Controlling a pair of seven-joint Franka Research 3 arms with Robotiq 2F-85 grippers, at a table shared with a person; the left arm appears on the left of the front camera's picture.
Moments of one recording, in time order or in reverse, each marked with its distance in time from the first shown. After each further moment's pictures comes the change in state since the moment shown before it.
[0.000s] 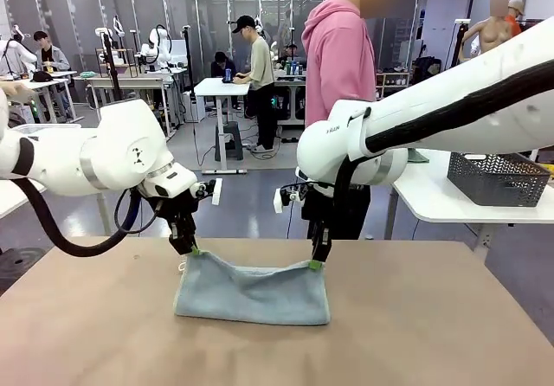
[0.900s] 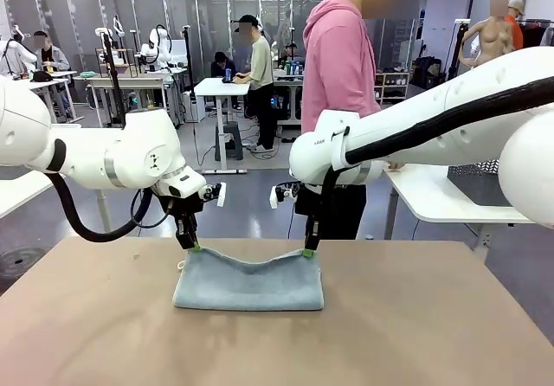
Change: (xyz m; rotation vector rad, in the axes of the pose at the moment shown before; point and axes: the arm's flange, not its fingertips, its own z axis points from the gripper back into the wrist) left arm -0.006 0.058 -0.032 0.033 0.104 0.033; right arm 0.019 -0.077 -0.029 -0.068 0.012 -0.008
